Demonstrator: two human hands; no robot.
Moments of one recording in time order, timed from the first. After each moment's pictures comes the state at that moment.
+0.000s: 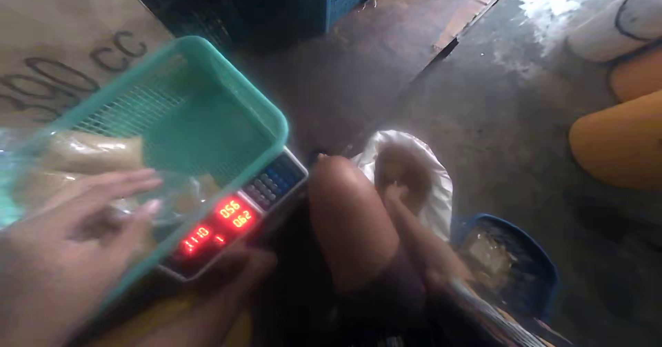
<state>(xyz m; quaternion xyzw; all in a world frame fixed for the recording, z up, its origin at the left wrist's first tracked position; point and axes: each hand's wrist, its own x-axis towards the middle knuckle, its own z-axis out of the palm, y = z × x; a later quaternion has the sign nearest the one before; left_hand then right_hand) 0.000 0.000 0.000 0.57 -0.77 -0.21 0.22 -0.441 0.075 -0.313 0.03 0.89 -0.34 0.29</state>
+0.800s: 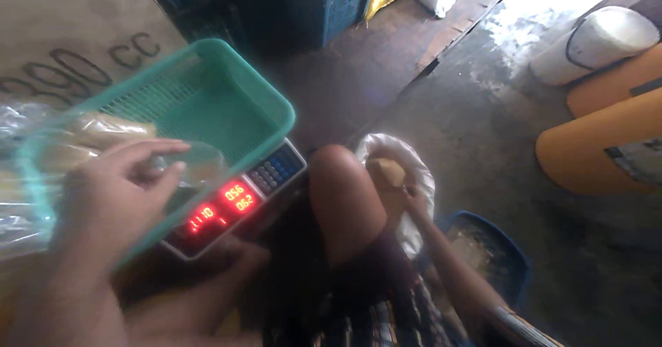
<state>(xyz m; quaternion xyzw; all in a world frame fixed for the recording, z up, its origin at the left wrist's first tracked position) -0.003 -0.003 -0.005 0.56 -0.78 -0.17 0.25 -0.501 0.159 -0.268 -0.30 0.85 -0.30 0.31</state>
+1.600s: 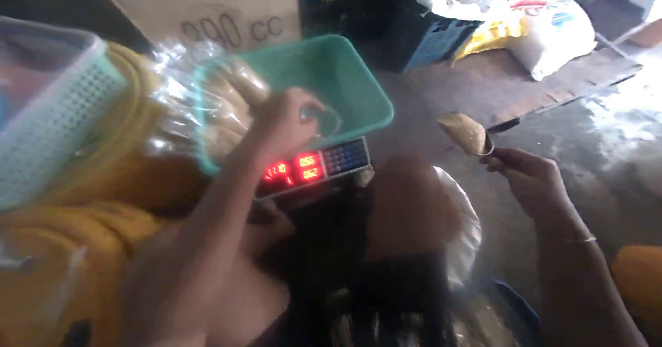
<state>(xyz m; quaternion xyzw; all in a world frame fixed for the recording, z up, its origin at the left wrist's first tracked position) -0.031 0.002 0.032 0.58 -0.77 -0.22 0.19 -0.472 0.052 -0.033 -0.65 0.65 -0.32 0.22</state>
